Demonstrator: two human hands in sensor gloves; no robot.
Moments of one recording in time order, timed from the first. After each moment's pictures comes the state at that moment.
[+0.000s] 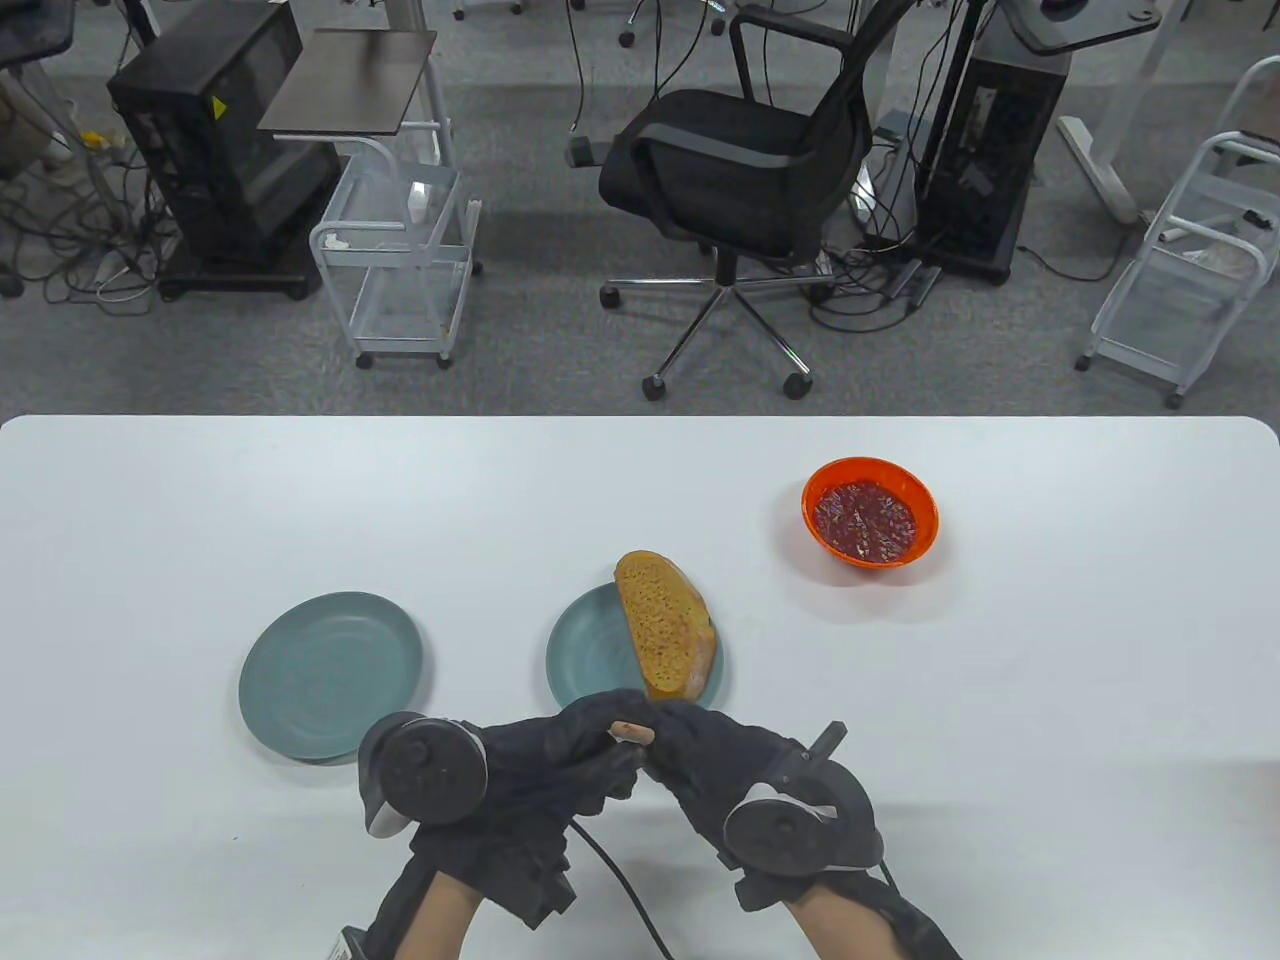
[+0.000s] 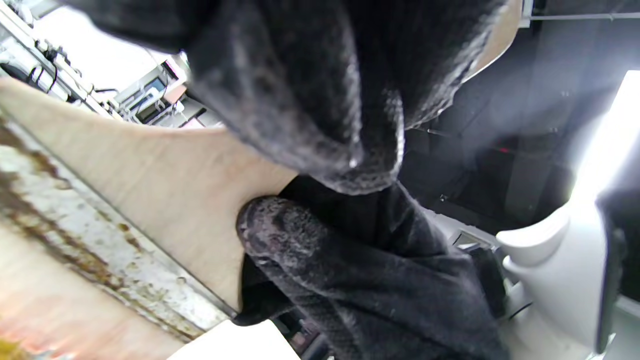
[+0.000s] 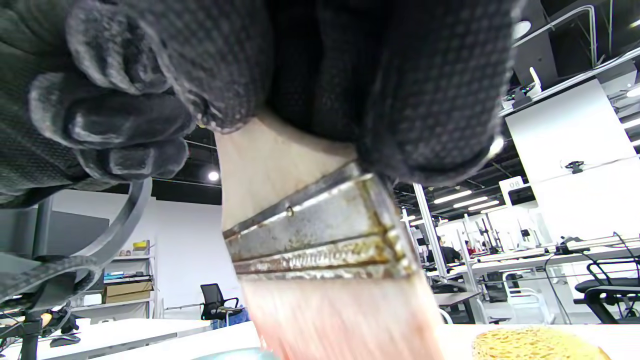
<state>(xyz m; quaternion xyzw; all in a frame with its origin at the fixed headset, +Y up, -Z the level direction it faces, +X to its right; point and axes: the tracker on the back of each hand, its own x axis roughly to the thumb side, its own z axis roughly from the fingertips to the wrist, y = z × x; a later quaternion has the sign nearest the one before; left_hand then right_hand) -0.151 -0.649 -0.254 0.07 -0.34 0.46 0.82 0.073 -0.668 -0.244 0.36 -0.23 0.88 0.21</state>
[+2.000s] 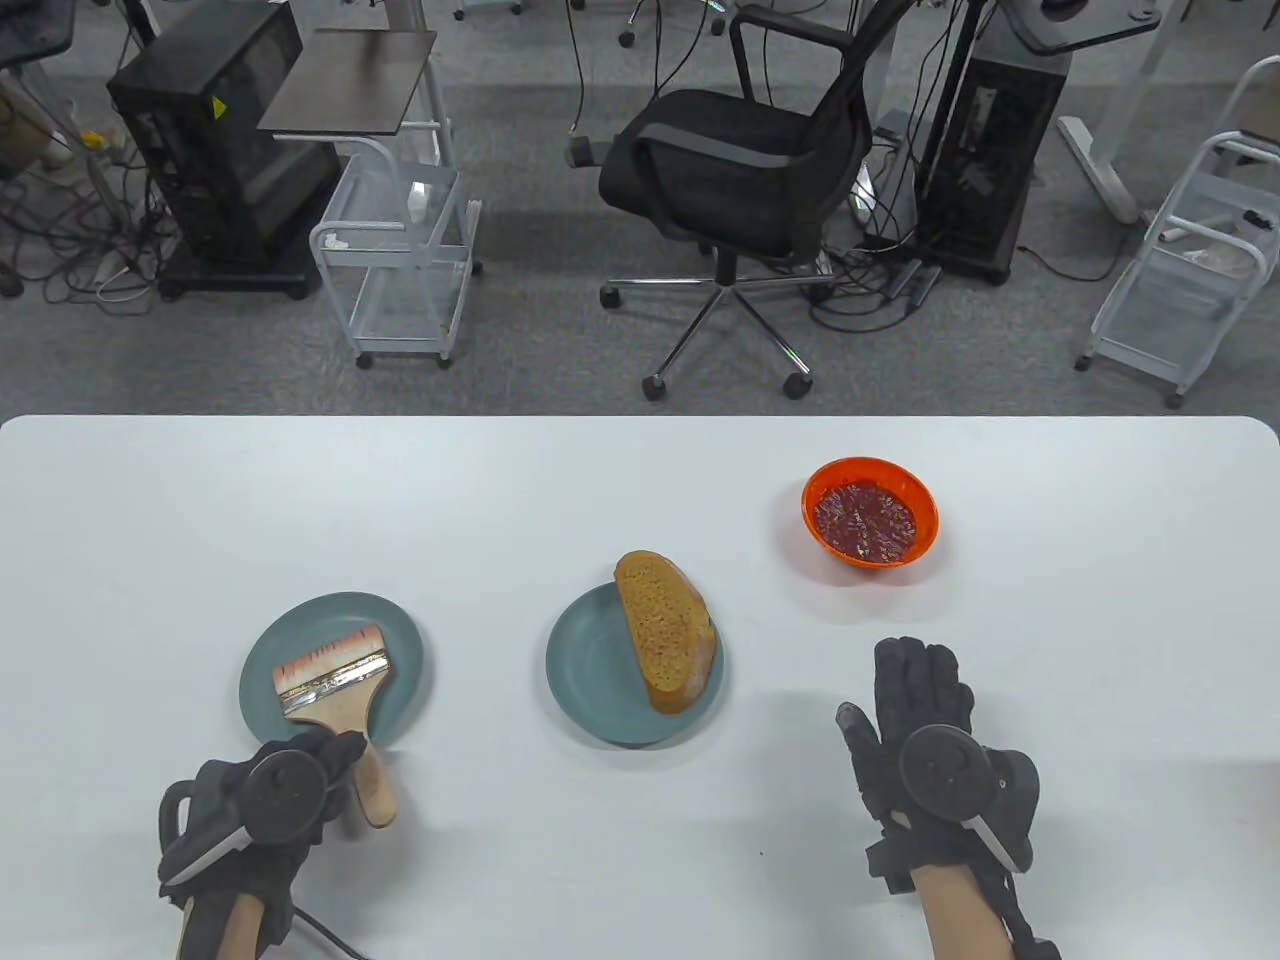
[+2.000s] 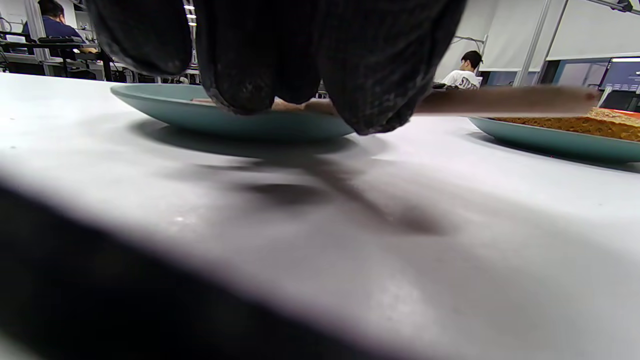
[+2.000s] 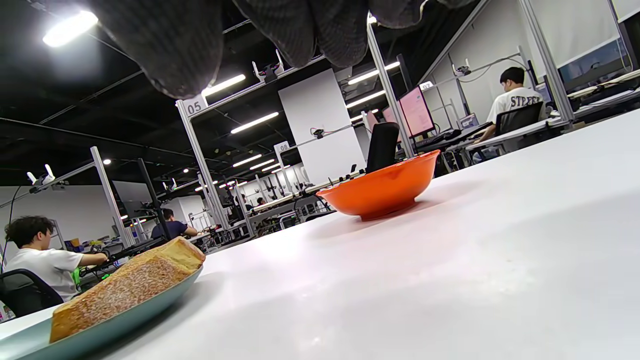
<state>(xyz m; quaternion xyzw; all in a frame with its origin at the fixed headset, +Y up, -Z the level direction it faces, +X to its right) -0.341 -0.757 -0.255 -0.06 -0.09 0.05 0.99 0.228 -0.739 -0.280 0.04 -0.14 0.97 0.21</state>
